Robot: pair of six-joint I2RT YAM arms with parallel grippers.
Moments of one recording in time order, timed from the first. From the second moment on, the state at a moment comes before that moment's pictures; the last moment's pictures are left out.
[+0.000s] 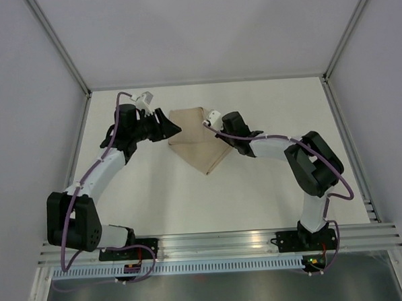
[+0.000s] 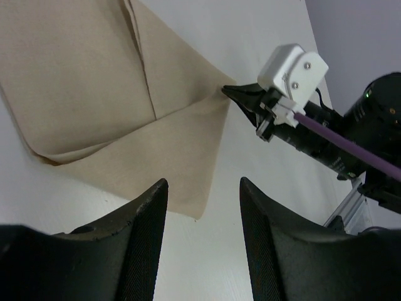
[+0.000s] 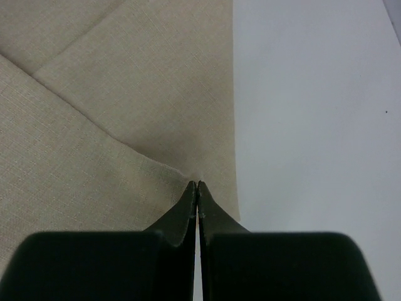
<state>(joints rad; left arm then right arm) -0.19 1.38 0.98 -0.09 0.52 -0.47 0.59 1.86 1.08 0.12 0.21 -0.49</state>
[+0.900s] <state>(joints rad) -0.54 1.66 1.01 0.03 0.26 -0.40 0.45 1.91 1.27 -0.18 0.04 -0.27</state>
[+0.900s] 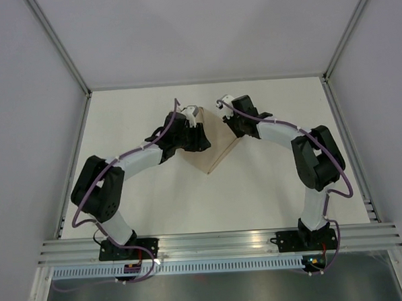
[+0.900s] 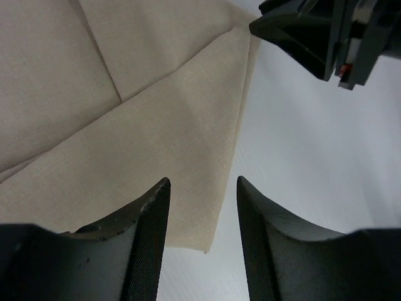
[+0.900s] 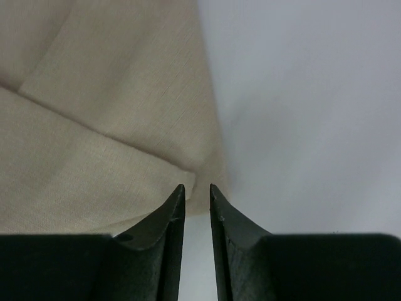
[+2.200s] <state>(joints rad) -1.07 2.26 1.70 -0.40 -0.85 -0.11 -0.03 1.91 1.42 -0.38 -0.28 -0.12</state>
